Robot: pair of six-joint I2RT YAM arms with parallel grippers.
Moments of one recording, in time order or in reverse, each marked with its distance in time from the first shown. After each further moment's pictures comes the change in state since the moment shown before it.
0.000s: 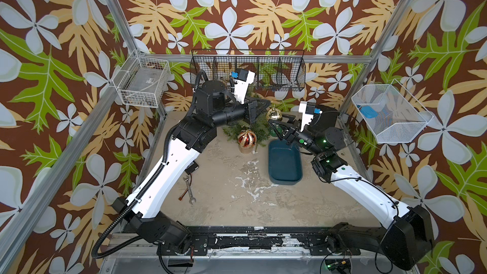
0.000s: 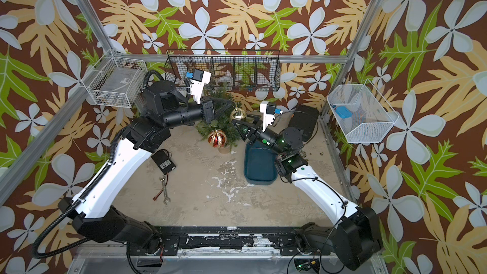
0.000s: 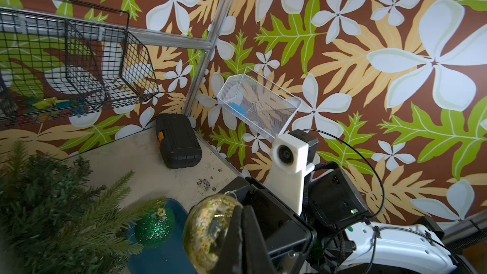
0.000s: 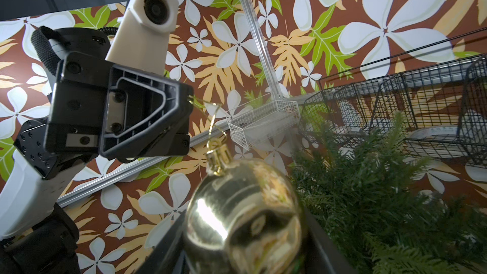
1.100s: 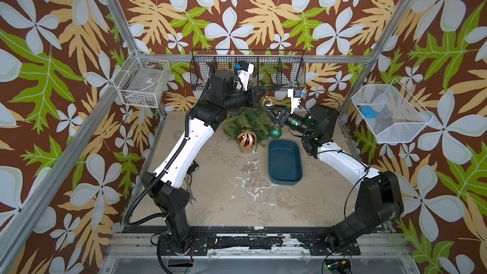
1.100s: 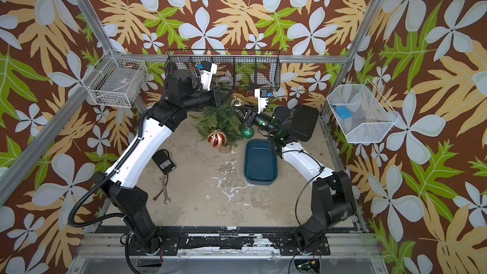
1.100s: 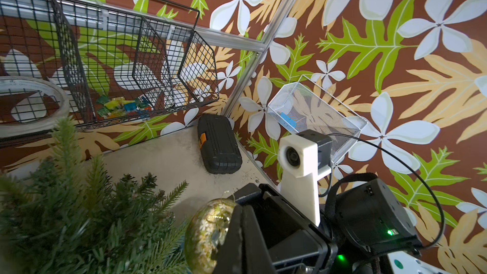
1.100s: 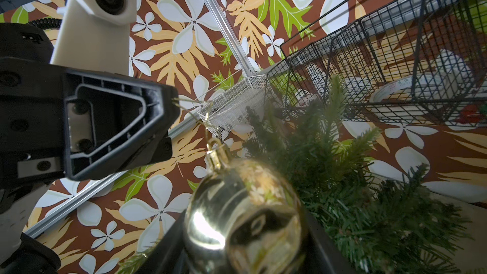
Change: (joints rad) left arm 0.100 0.283 0.230 -0.051 -0.051 0.008; right arm -0.115 0.336 0.267 -0.092 -0.127 0.116
